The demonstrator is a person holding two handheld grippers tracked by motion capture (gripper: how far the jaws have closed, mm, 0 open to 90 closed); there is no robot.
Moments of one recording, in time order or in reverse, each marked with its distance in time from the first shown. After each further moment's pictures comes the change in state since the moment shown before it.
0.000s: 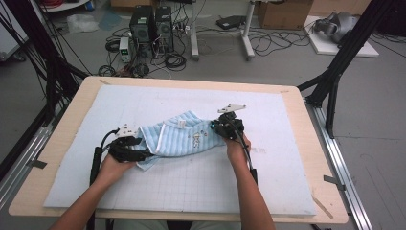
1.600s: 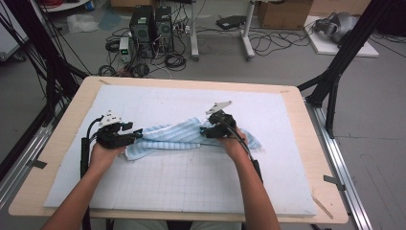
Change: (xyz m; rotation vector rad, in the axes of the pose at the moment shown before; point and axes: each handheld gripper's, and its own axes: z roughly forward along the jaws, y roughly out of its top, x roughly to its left) left arm 0.036 0.021 -0.020 -0.161 0.029 -0.061; right arm 0.017 0.020 0.021 0.102 0.111 -0.240
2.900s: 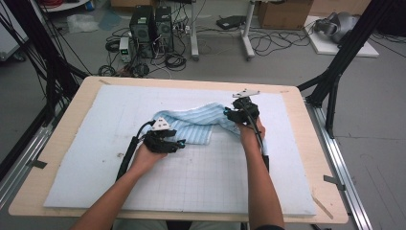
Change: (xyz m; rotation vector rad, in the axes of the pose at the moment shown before) left arm -0.097 0.015 0.086 0.076 -0.213 0.117; right arm -0.058 -0.013 -0.051 -0.113 -0.281 0.225
